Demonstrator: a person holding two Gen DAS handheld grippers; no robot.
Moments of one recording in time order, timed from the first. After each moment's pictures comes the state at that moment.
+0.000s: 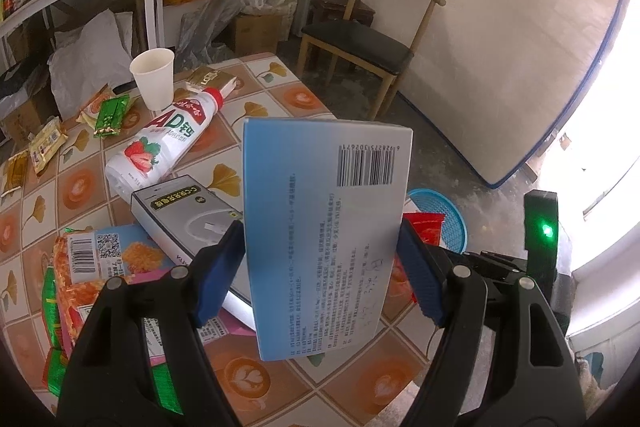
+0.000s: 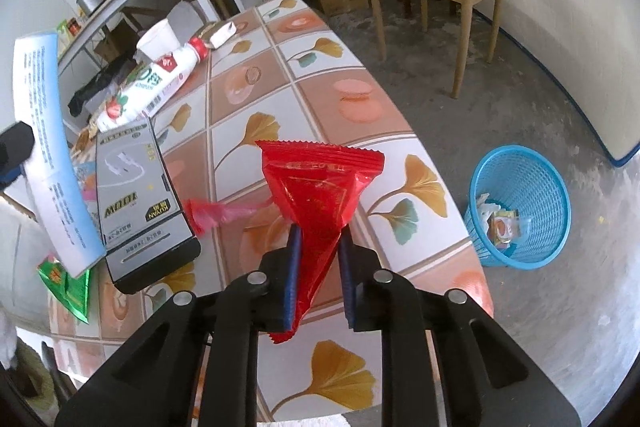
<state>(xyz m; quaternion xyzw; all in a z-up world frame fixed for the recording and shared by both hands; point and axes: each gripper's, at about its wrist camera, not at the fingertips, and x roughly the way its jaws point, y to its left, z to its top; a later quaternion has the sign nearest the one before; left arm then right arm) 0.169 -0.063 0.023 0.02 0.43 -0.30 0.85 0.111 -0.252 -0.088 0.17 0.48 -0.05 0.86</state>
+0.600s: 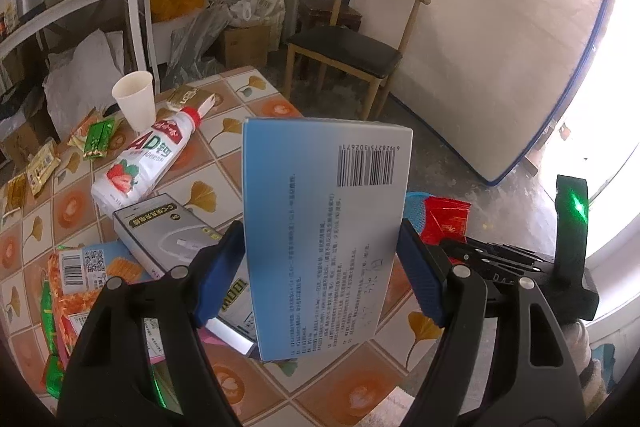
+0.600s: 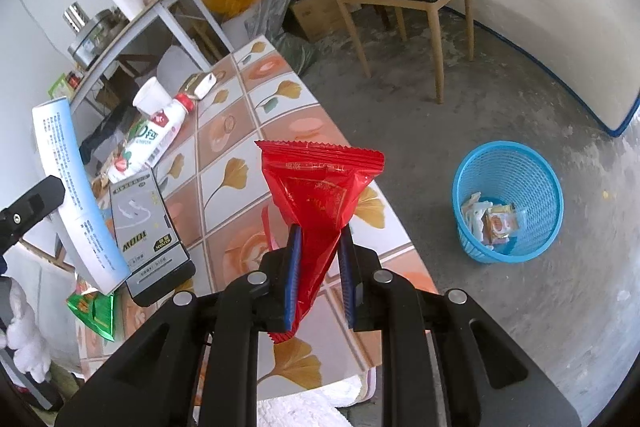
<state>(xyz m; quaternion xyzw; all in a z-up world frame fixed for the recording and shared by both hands) 0.154 -0.096 0.031 0.04 0.41 -0.31 0.86 0.078 -0.306 -0.066 0.24 0.43 -0.07 0.87</state>
